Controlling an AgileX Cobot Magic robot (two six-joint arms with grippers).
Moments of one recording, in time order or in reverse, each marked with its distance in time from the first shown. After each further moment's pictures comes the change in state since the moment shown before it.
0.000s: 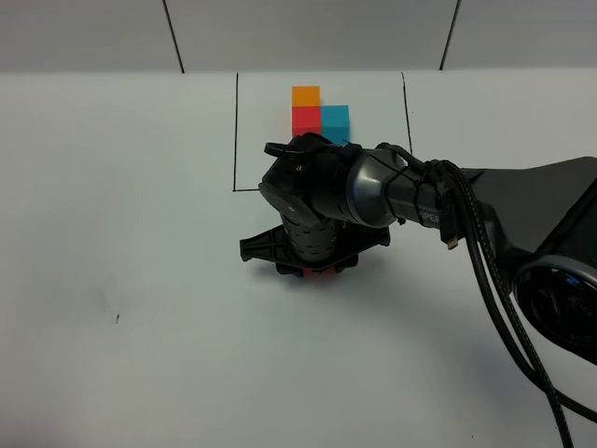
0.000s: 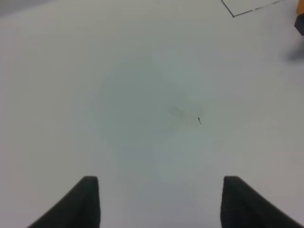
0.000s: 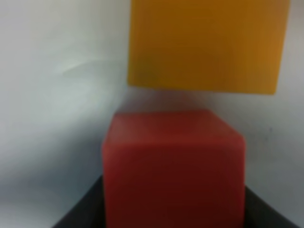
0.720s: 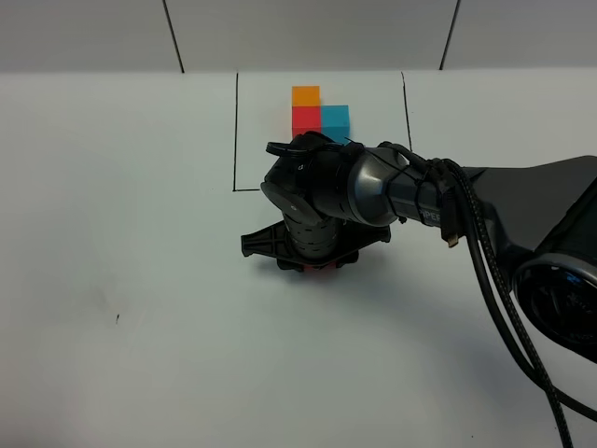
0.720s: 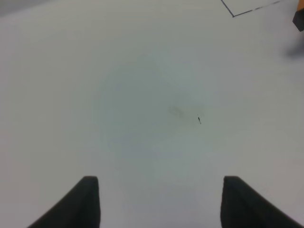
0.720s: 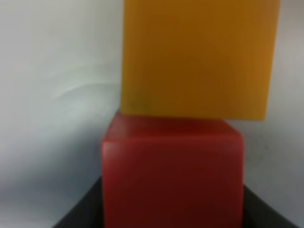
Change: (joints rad) left arm 0.000 0.000 0.000 0.000 0.000 0.000; right arm -0.001 0.000 0.000 -0.022 -0.013 0.012
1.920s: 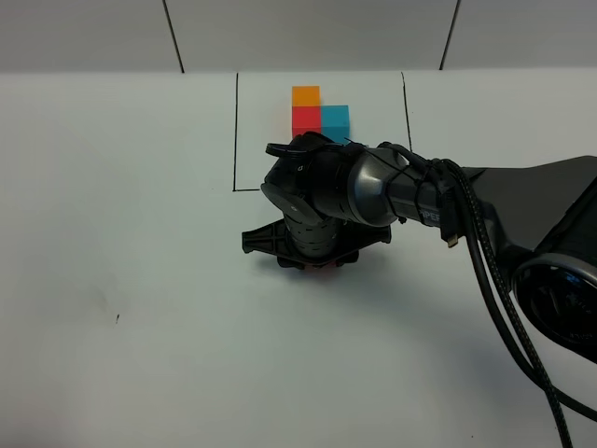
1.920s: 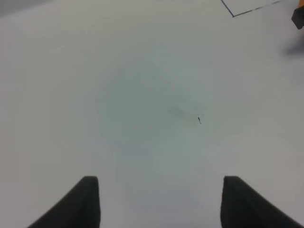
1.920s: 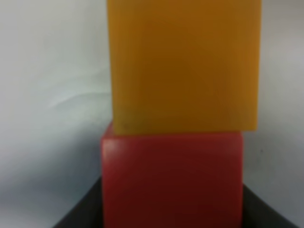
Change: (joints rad) left arm 0.000 0.000 0.000 0.000 0.000 0.000; right arm 0.000 0.001 0.000 -0.015 -0.003 0.046
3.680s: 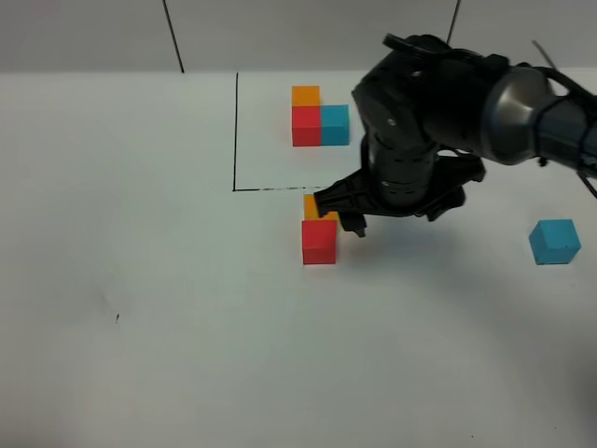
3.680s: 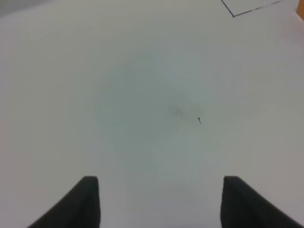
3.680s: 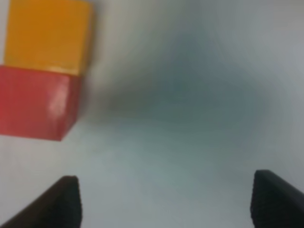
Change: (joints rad) left arm 0.000 0.000 0.000 0.000 0.000 0.000; right arm -0.157 -0.340 0.162 0.074 0.166 -0.377
